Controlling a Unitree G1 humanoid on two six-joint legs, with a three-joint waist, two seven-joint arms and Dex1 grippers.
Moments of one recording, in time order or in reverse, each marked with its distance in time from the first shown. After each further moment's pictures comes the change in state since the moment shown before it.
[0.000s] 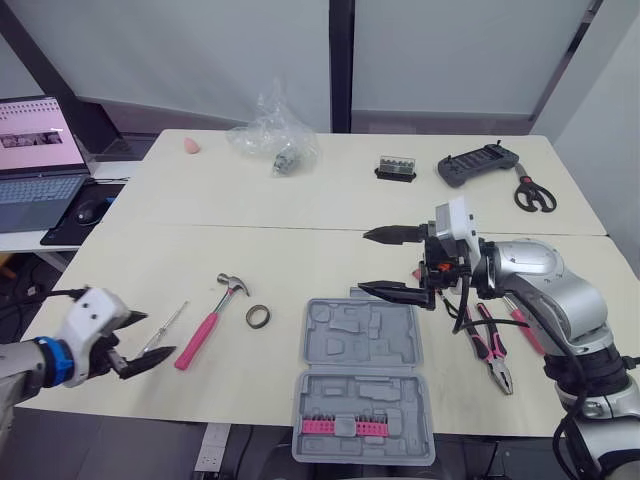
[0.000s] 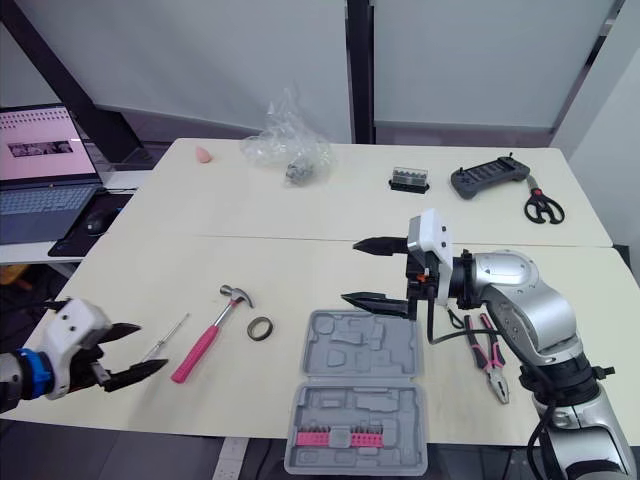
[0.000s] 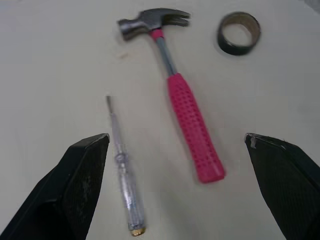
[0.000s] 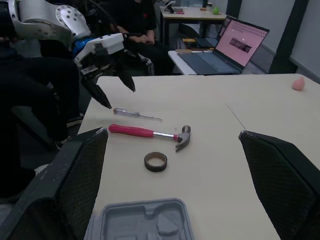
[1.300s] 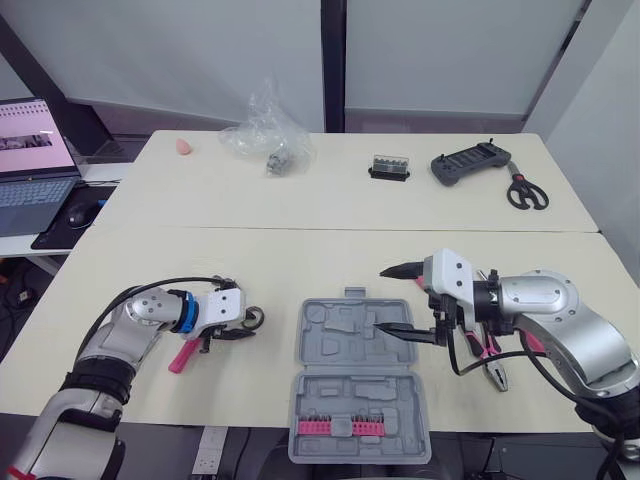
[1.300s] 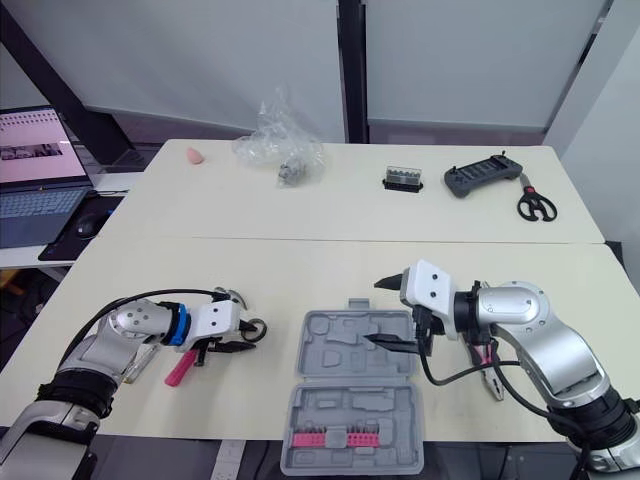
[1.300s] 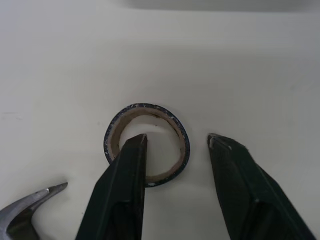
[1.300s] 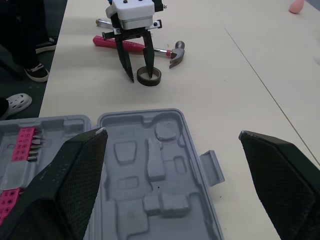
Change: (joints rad) left arm -0.645 -0.248 -0.546 0.686 0.367 -0.625 -0.141; right arm 0.195 -0.153 0.037 -0.167 -0.172 0.010 -0.084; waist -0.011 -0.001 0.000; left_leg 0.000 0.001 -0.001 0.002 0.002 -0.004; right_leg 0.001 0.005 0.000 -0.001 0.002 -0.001
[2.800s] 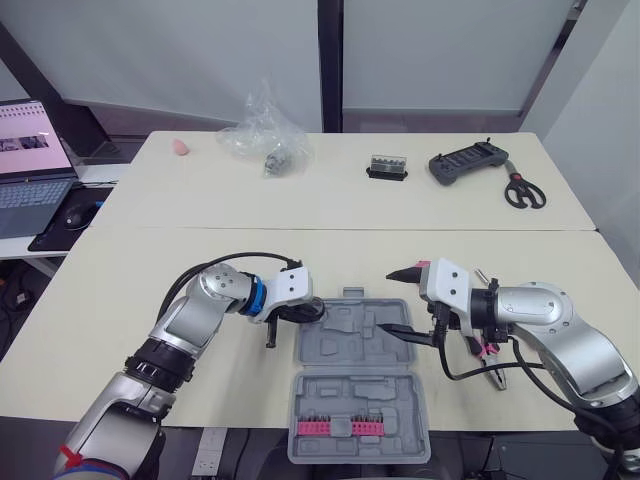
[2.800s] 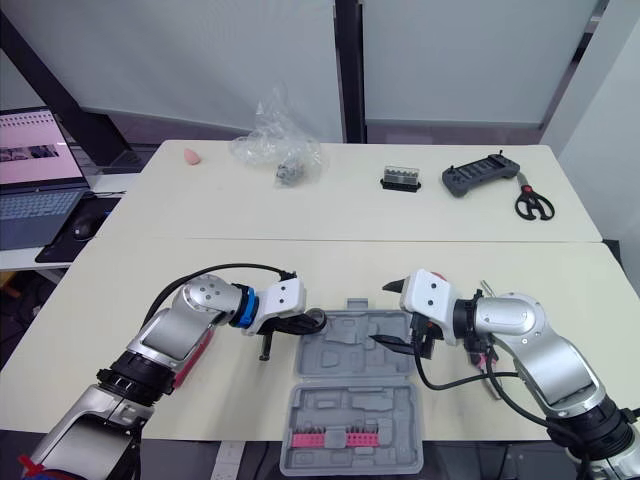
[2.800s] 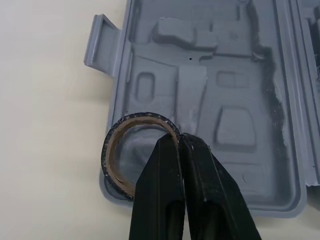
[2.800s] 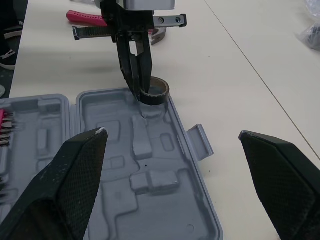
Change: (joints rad) left arm -0.069 -0.153 -0.139 -0.462 -0.062 0.582 -0.016; right arm 0.052 0.010 0.026 0.012 -0.086 -0.026 -0.078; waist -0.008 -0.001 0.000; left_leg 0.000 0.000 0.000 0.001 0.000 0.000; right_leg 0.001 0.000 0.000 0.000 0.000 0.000
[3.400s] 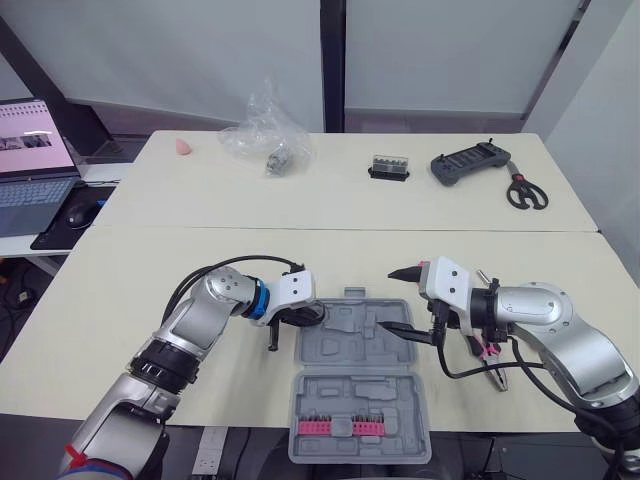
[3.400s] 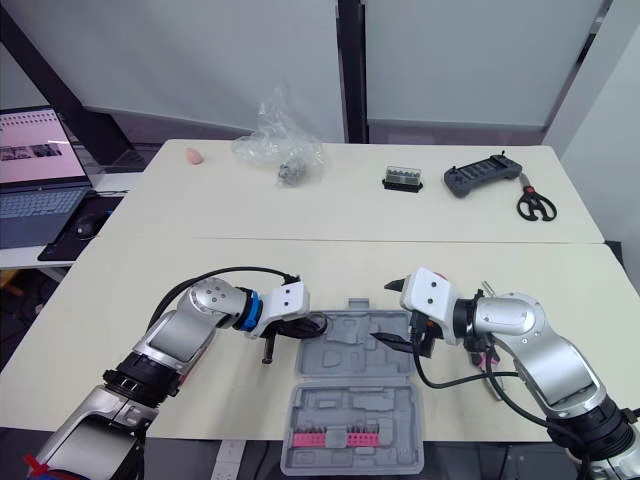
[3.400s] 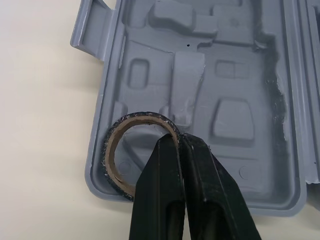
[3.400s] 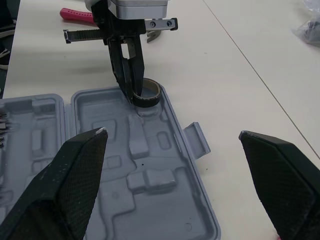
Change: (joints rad) left arm -0.007 -0.023 -0.017 0.018 0.022 0.034 0.004; right arm -0.006 -0.001 0.000 -0.001 0.000 0.021 -0.019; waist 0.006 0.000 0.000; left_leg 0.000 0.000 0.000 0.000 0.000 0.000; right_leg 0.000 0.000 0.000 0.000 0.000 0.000
